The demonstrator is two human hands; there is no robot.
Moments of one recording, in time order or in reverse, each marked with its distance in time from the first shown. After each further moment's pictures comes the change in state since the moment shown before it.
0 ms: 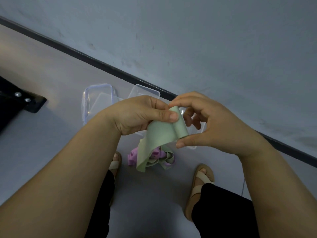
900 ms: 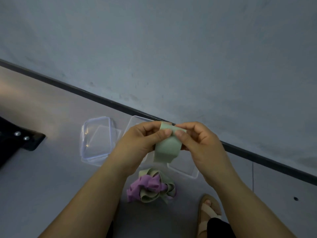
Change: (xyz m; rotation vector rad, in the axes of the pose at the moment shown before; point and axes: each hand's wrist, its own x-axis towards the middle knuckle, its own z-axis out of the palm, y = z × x) left_hand 0.011 0.004 0.016 -0.115 0.481 0.267; right_hand 0.019 0.001 0.020 0.555 0.575 0.264
